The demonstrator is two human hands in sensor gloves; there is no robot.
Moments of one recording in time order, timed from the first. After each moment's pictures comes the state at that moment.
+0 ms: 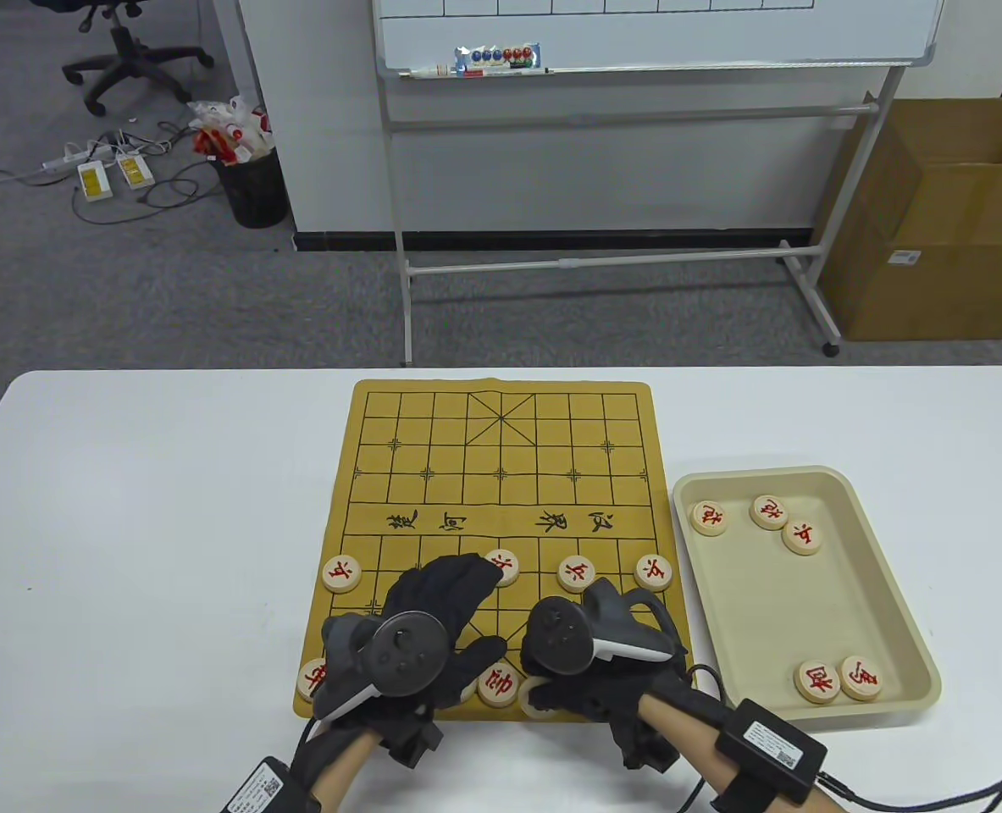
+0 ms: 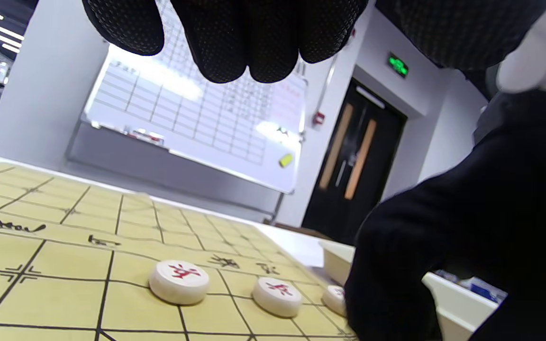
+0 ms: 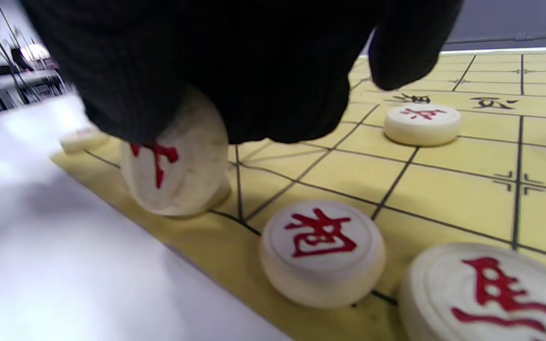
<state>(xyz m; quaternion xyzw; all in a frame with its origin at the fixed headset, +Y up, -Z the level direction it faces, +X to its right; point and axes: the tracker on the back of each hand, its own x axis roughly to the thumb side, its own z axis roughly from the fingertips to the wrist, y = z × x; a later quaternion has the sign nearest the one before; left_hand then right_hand) -0.135 -0.671 -0.310 0.11 -0.21 0.18 0.95 0.055 -0.714 -0.338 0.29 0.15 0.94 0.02</state>
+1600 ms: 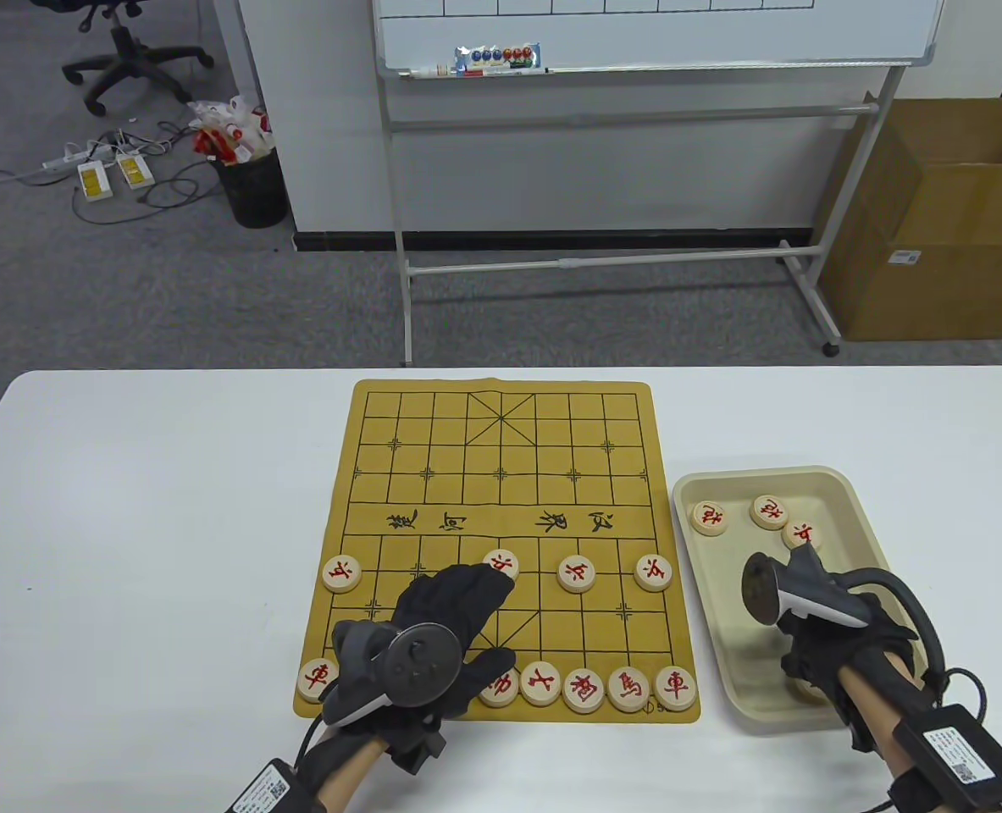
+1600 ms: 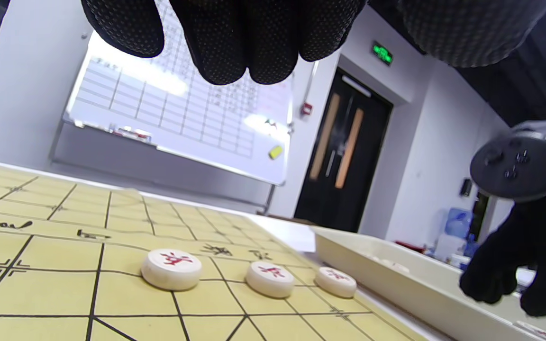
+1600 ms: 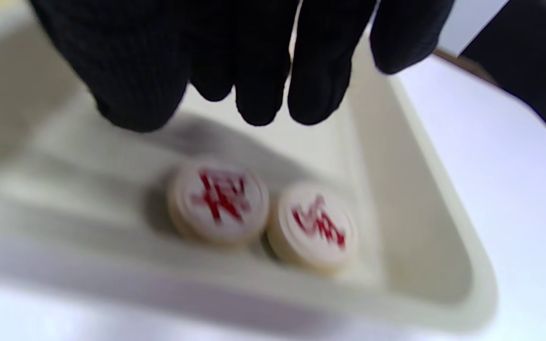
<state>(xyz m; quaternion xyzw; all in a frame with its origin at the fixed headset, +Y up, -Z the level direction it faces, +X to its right) -0.121 -0.673 -0.303 0.10 -0.24 0.16 0.95 0.283 -0.718 -0.363 -0.01 0.28 0.94 -0.18</state>
